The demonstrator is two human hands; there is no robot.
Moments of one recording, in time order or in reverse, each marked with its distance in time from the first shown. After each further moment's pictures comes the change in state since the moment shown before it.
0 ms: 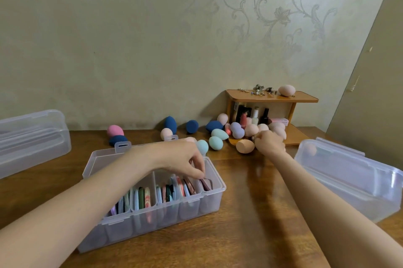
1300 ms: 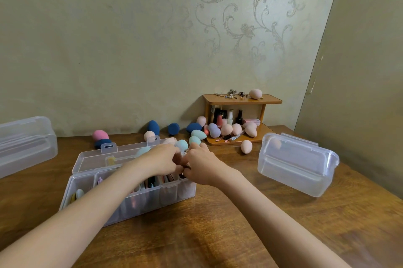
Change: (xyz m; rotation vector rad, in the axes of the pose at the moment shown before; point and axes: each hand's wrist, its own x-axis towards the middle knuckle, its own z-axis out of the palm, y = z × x) left_hand -0.008 0.027 0.029 -0.052 0.259 -0.244; right_hand -0.166 -0.058 -0.033 -0.243 -0.265 -0.794
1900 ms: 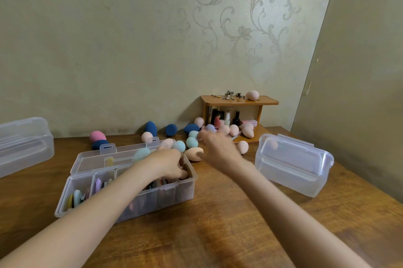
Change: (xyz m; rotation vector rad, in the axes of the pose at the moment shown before) left_hand 0.003 0.008 0.003 0.111 -0.095 -0.023; right_hand -0.007 0.028 -0.018 0.100 0.245 0.173
